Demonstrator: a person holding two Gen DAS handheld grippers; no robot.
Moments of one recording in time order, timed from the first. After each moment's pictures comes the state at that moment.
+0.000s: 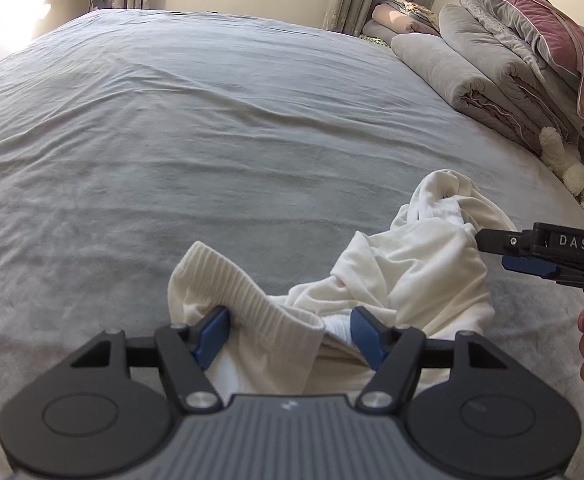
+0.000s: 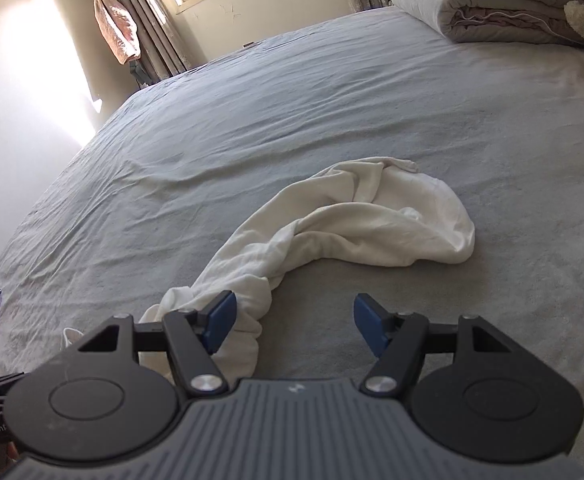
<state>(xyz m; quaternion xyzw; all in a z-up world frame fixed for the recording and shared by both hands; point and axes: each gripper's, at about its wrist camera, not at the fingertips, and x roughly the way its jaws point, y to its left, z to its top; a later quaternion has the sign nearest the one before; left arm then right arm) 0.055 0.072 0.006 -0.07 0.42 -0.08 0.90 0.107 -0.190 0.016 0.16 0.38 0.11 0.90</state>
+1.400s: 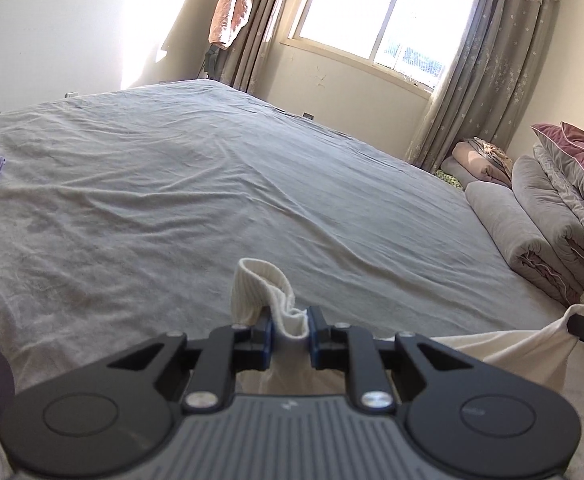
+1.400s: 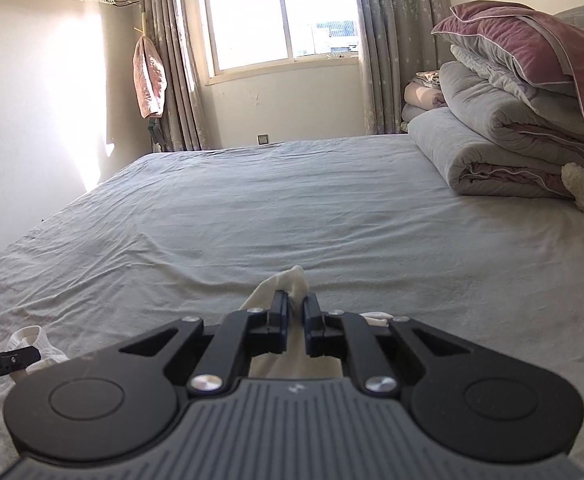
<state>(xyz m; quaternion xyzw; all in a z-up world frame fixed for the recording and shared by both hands) 0.036 0.132 0.051 -0.18 0.27 0.07 0.94 0.088 -0.155 0.100 0.04 0.23 0.09 0.97</state>
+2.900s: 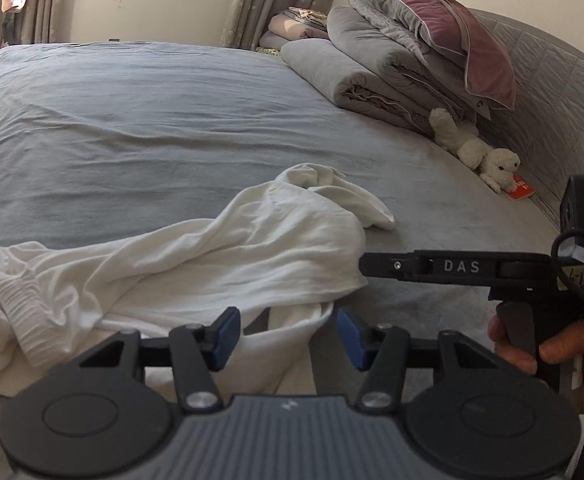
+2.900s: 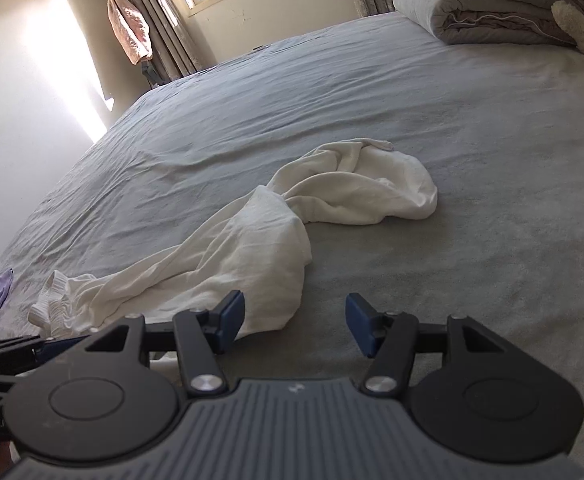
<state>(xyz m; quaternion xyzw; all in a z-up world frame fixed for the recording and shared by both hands) 0.020 0.009 0.017 -0.04 0.38 -0.24 0.89 0.055 -0.210 0.014 0.15 0.37 0.12 0.91</state>
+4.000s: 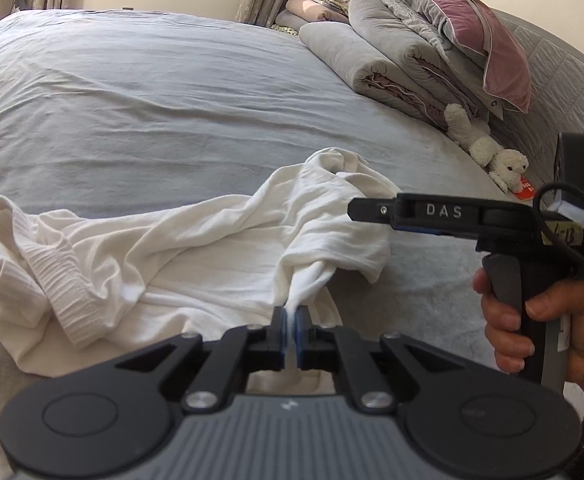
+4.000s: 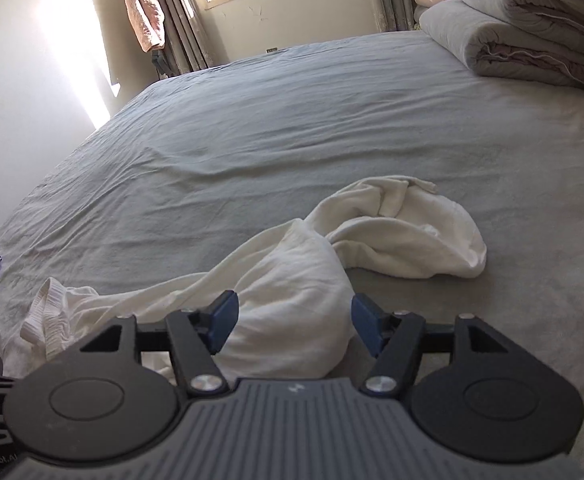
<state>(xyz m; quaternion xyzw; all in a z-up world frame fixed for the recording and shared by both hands) 0.027 0.051 0.019 -0.08 0.41 -0.21 0.88 0.080 -0.179 0.023 0.10 0.37 0.12 0.92</state>
